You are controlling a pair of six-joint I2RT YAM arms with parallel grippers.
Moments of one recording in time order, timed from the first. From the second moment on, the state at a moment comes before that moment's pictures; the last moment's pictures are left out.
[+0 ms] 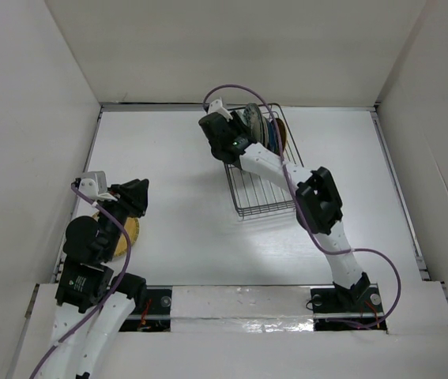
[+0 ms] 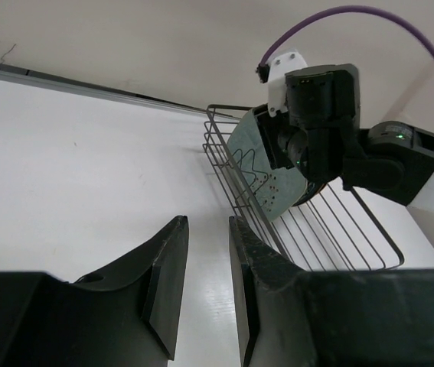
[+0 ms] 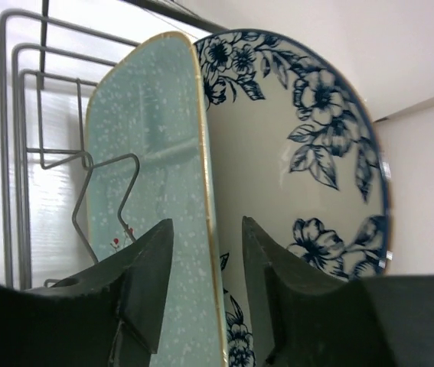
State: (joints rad) left arm -0.30 0.34 0.73 -0.34 -0.08 -0.38; right arm 0.77 2.28 2.06 -0.39 0.98 -0.18
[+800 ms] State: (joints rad) left arm -0.27 0.31 0.72 -0.34 -0.19 -0.39; right arm 1.04 2.36 2.01 0.03 -0.13 0.41
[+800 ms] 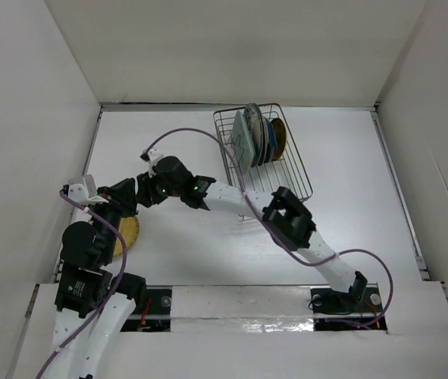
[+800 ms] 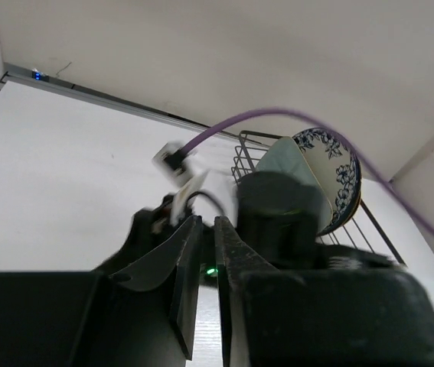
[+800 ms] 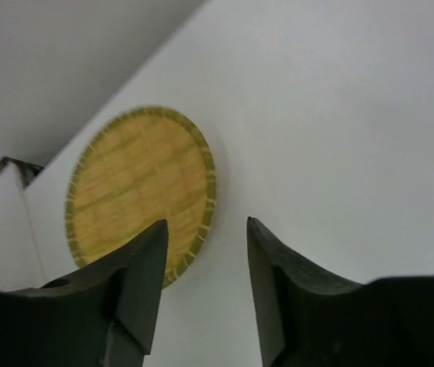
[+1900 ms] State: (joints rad) left arm -0.27 0.30 0.71 -0.33 -0.20 -0.39; right arm 1.08 2.68 2.18 0.09 -0.37 0.82
